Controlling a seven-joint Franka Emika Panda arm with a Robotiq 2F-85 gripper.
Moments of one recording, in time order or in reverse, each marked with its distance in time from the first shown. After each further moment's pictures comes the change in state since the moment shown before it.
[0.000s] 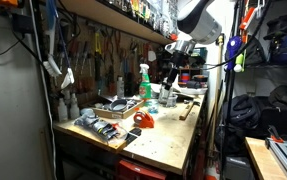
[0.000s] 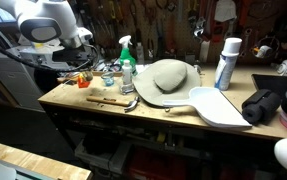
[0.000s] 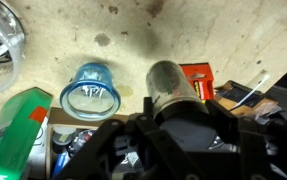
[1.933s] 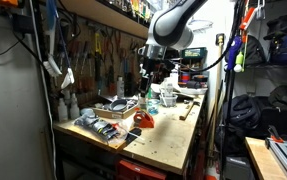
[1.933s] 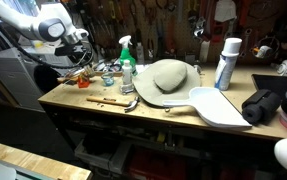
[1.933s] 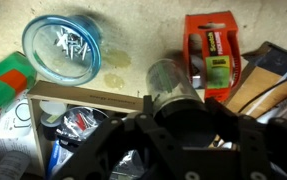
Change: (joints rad) arm 0.117 0.249 0.095 0.227 -0.400 0.096 0.603
